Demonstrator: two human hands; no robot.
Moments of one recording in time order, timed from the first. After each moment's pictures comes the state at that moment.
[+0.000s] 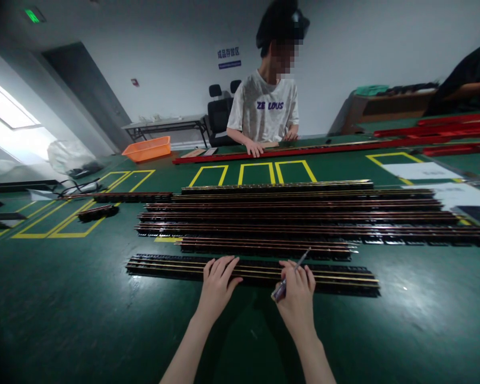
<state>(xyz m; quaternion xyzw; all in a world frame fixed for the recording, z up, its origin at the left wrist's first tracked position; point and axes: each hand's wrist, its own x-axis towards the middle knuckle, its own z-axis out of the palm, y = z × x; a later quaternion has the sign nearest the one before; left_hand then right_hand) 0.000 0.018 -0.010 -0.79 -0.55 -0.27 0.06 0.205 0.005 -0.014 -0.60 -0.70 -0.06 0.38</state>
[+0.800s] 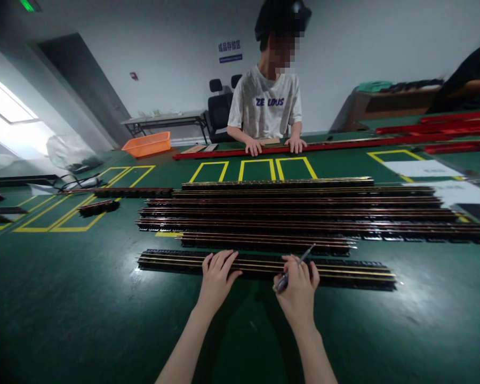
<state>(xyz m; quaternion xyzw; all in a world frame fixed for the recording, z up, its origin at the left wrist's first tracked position) 0.001 0.019 -0.010 -0.77 -0.56 -0.28 0.05 0.210 0.009 -0.016 -0.61 -0.68 -0.12 0.38</state>
